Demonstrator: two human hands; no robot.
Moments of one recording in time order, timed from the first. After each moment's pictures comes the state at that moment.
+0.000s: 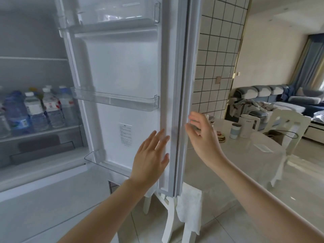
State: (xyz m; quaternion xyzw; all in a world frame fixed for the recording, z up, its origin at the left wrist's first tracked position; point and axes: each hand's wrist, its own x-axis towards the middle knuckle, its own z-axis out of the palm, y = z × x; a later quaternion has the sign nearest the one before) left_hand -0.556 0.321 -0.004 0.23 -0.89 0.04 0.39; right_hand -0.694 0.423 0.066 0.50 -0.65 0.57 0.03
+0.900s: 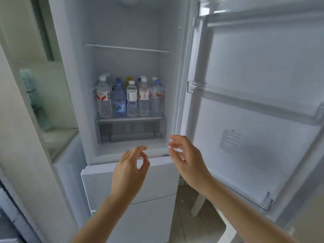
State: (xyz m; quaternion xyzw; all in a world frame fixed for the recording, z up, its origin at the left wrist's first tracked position) left_hand -0.238 0.187 -0.038 0.49 -0.72 -0.12 0.47; right_hand -0.411 0.229 0.005 0.66 -0.56 0.47 -0.16
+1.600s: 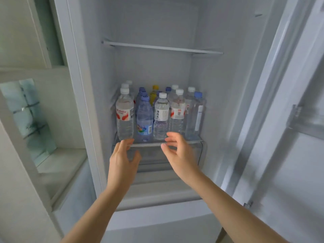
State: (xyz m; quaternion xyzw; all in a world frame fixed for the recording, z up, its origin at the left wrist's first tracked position) left_hand -0.141 -0.101 -0.037 0.55 -0.63 -0.18 0.51; right_hand -0.308 -0.076 -0.003 0.62 -0.57 0.51 -0.17
